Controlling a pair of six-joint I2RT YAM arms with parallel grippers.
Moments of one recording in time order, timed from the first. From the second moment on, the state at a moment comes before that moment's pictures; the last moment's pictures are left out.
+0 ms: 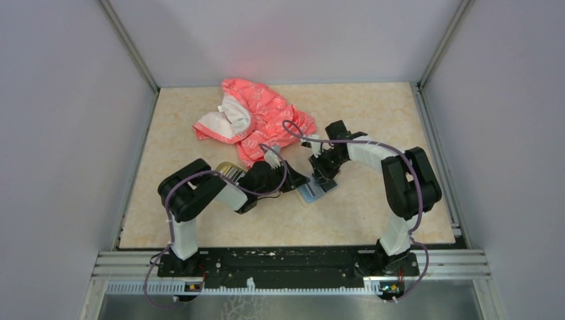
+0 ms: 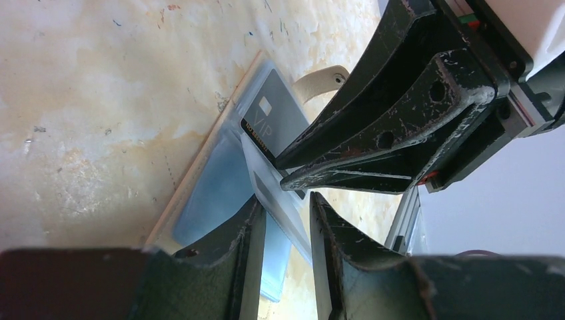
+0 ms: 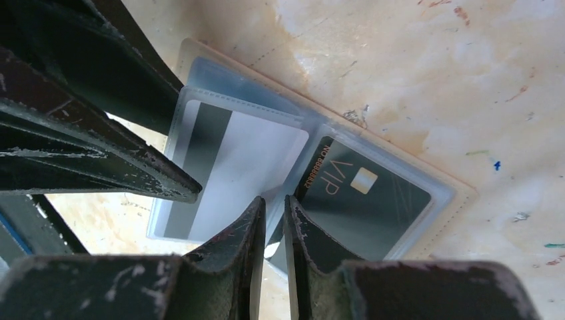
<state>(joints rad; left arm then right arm) -0.81 1.92 0.63 1.02 0.16 -1.00 0.40 1.76 1.08 -0.57 -0.52 -0.39</state>
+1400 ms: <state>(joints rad) -0.82 2.00 0.87 0.91 0.21 -0.97 0.18 1.40 1.02 -0.43 -0.55 -0.30</state>
